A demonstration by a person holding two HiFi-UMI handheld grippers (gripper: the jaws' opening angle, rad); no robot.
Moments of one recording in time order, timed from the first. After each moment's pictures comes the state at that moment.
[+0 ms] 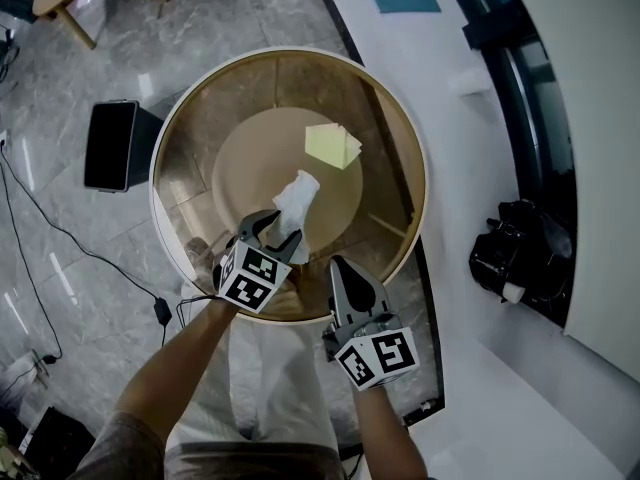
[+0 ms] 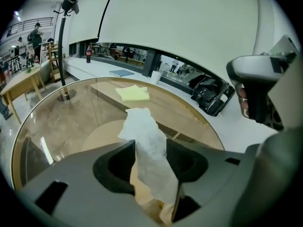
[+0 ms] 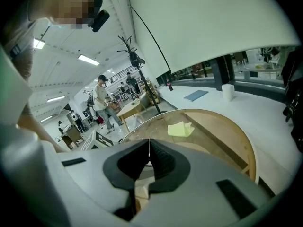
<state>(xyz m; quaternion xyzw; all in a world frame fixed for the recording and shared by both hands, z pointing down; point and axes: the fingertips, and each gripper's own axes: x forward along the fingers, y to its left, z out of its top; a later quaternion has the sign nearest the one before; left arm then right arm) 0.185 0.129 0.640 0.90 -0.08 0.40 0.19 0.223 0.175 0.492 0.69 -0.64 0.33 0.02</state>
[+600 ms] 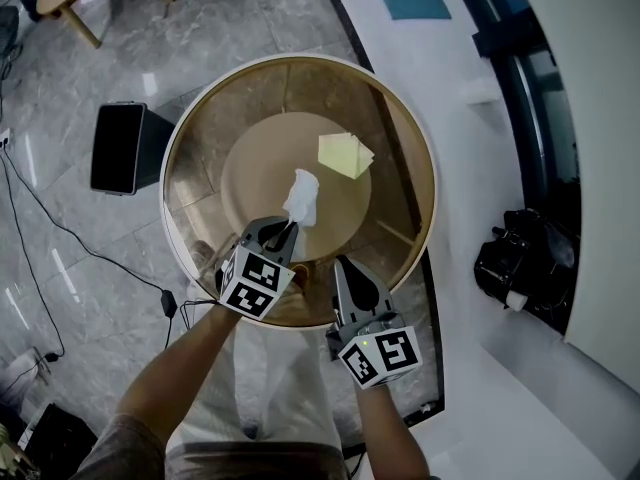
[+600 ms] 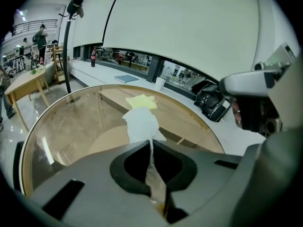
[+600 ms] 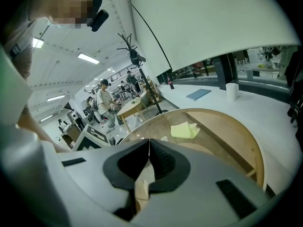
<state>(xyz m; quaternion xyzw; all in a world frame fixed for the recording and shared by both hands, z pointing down) 0.179 0.104 0.619 0.90 -0.10 0.37 0.19 0.218 0.153 0.496 0.68 -0.65 0.34 0.02</state>
